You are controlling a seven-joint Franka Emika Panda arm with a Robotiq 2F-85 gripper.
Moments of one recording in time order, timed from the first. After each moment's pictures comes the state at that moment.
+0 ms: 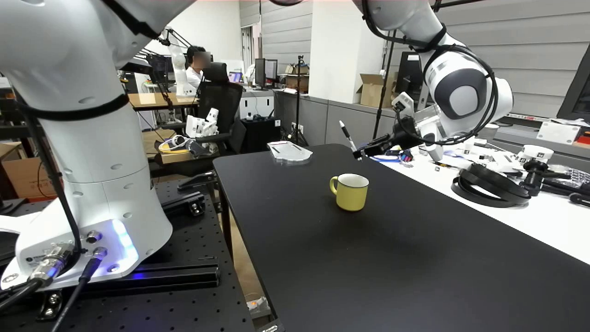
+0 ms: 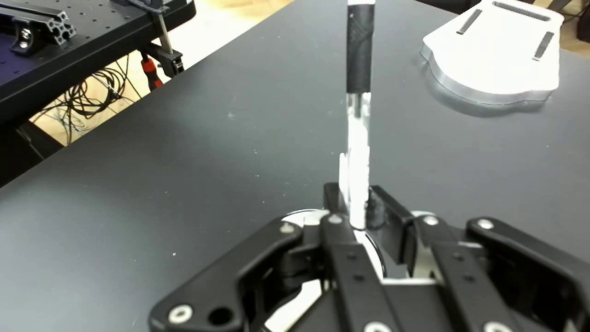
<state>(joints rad) -0.16 0.95 -0.05 -1.30 0.66 1.43 0.56</state>
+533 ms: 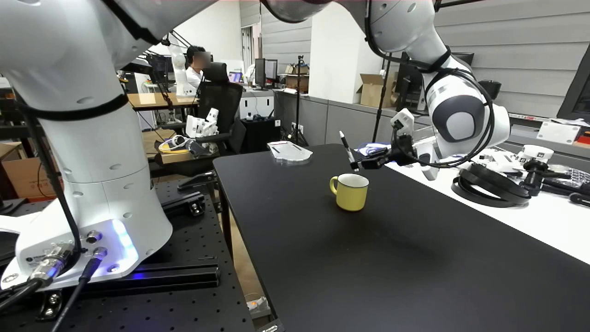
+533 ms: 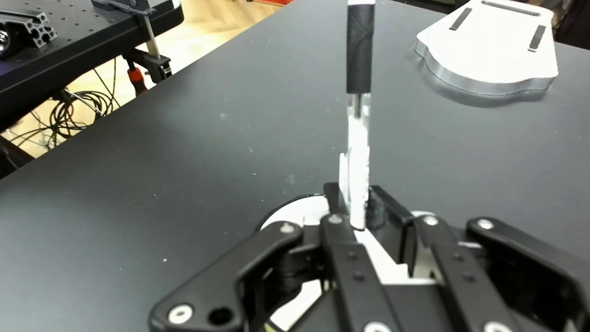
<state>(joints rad) -0.18 1.03 -0.05 -1.27 0.71 1.42 0.55</state>
